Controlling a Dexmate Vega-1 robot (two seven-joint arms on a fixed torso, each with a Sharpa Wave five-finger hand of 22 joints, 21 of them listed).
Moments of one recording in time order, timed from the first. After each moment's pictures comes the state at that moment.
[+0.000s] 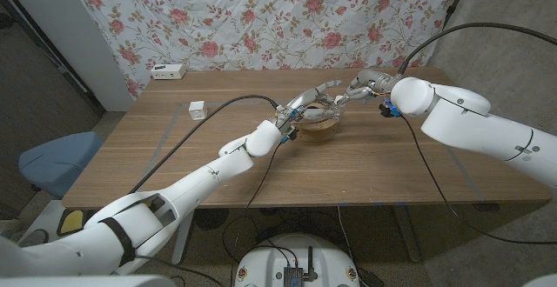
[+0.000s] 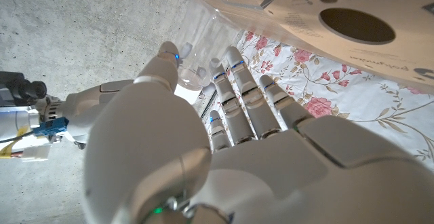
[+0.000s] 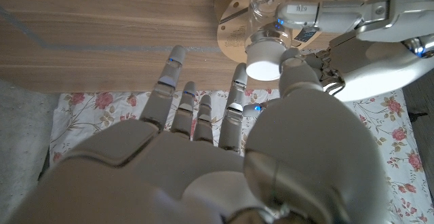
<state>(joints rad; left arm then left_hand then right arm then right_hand) 0.57 0.34 0.80 -1.23 0.21 -0.46 0.17 0.99 -0.02 0.47 -0.15 0.17 0.14 -0.18 0.18 0.17 0.90 -0.11 0.20 0.19 0.88 -0.12 0.17 0.16 0.34 -0.05 0.18 0.16 -0.57 -1.06 -0.69 -2.36 0.00 -0.98 0.10 0.85 0.01 0.32 -0.17 0.19 0.74 0.02 0.33 0.30 0.20 0.09 0.20 0.20 0.28 0.12 0.22 0.20 0.61 0.20 0.20 0.17</state>
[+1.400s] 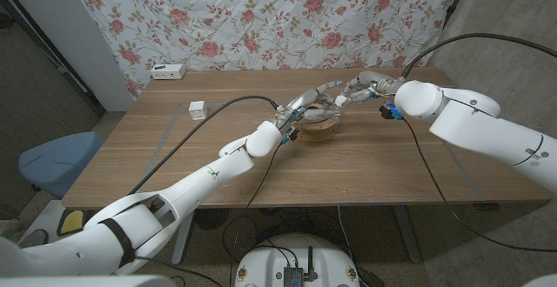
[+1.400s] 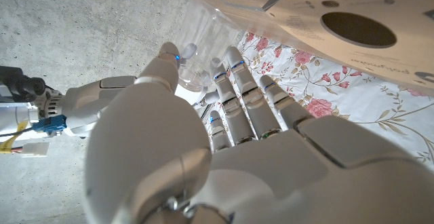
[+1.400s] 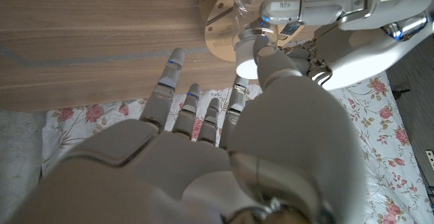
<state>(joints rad) 0.58 0.34 0.80 -1.24 0.20 -0.45 0.17 0.99 -0.02 0.47 -0.15 0.17 0.14 -0.18 0.18 0.17 0.90 -0.11 0.20 0.19 0.88 -0.12 0.17 0.16 0.34 -0.05 0.18 0.16 -0.68 -1.06 -0.57 -2.34 0.11 -0.88 0.04 1.05 0.11 0.42 -0.18 0.23 0.76 -0.01 0.32 0.27 0.21 -0.05 0.20 0.20 0.28 0.04 0.22 0.21 0.60 0.17 0.19 0.17</state>
